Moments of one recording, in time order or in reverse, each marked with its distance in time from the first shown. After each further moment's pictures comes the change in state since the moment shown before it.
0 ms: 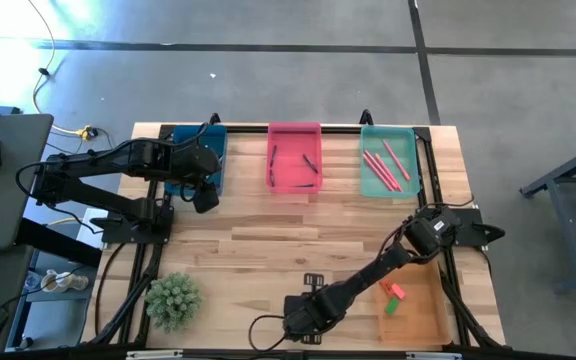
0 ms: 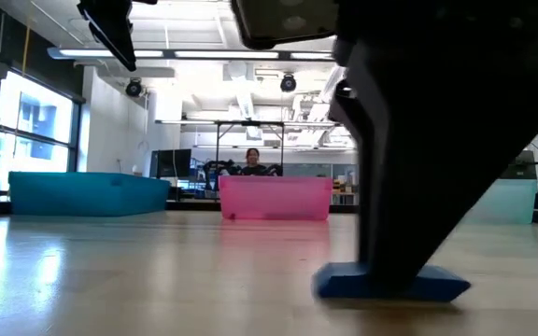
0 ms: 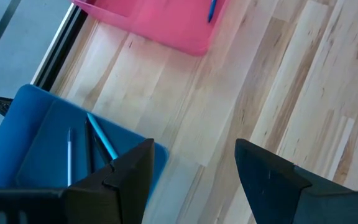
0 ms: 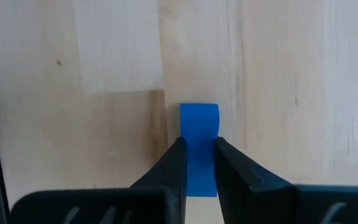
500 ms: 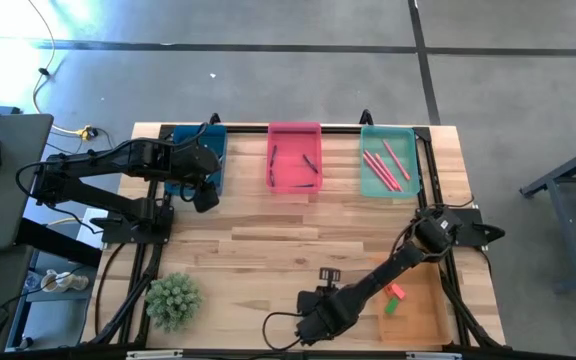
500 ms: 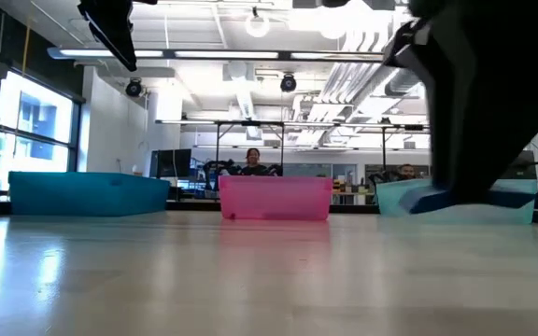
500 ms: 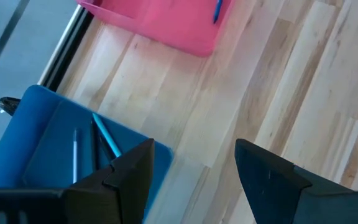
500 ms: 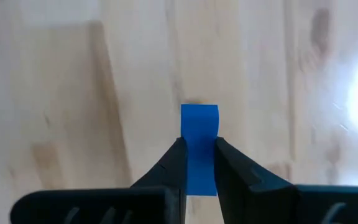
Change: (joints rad) left arm 0.000 0.000 0.000 -0.001 -0.020 0.000; right arm 0.044 -0.073 0.001 -0.221 0.104 0.100
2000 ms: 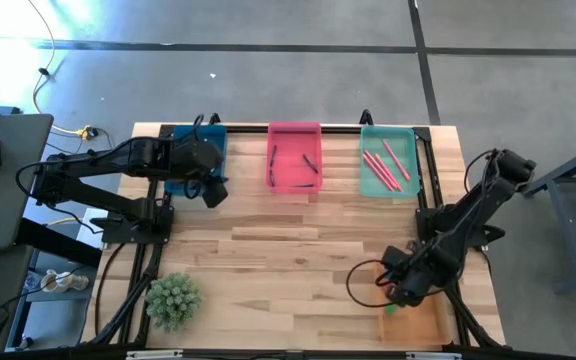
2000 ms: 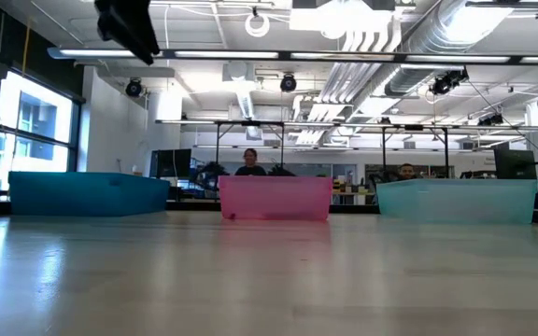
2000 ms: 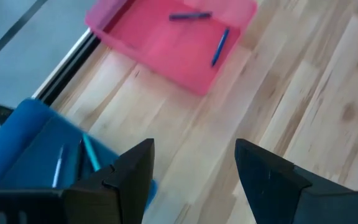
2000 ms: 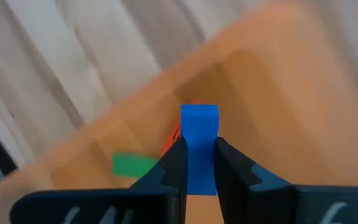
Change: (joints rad) left arm 0.003 0.000 0.000 0.119 -0.030 -0.115; right arm 0.232 -0.939 -1.047 0.258 -0.102 0.667
